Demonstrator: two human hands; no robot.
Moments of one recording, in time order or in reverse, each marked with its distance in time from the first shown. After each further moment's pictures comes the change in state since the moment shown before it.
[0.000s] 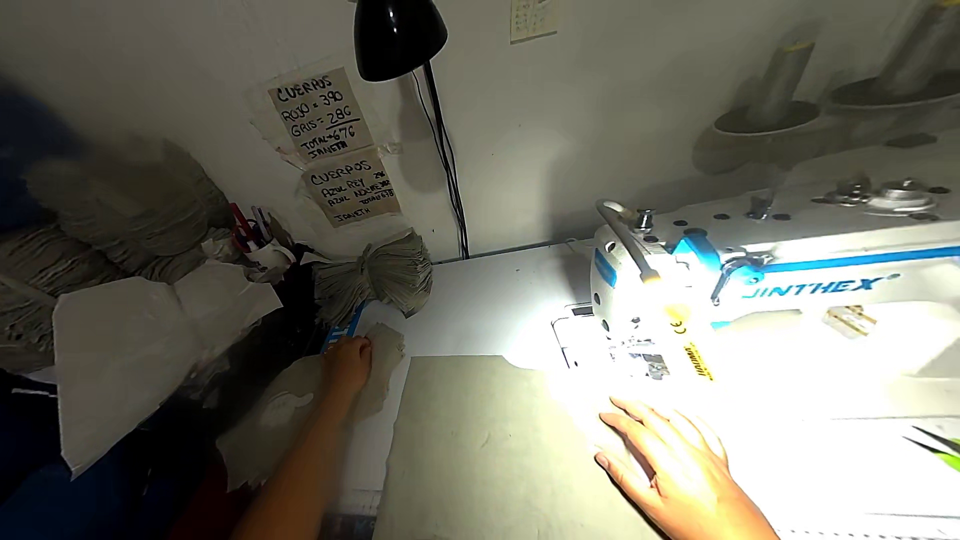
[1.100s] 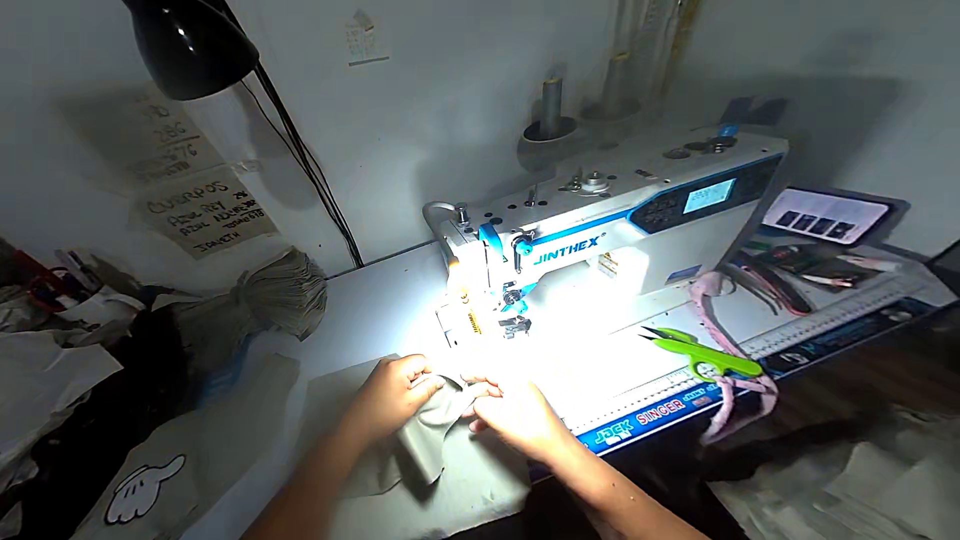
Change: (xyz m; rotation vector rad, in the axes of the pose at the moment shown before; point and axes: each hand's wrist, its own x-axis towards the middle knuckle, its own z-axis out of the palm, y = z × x) left_hand -0.101 0.182 0.029 -0.476 -0.416 0.892; right_hand 0.033 -0.055 -0.054 0.912 -0.282 0.635
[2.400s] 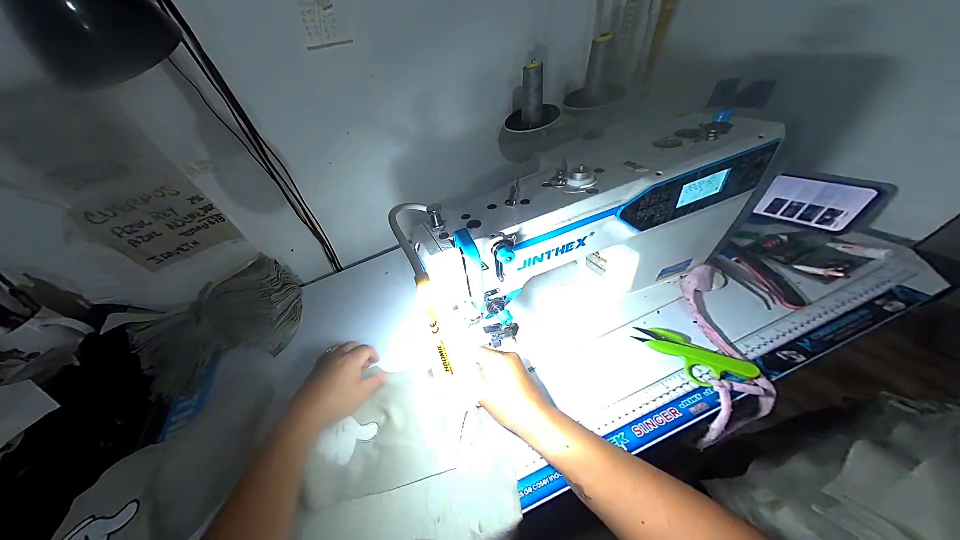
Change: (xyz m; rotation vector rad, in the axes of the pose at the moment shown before) left_hand 0.033 -0.036 -0.037 0.400 -0.152 -0.280; right_hand 0.055 0.022 -0.023 -0.411 0.191 -0.207
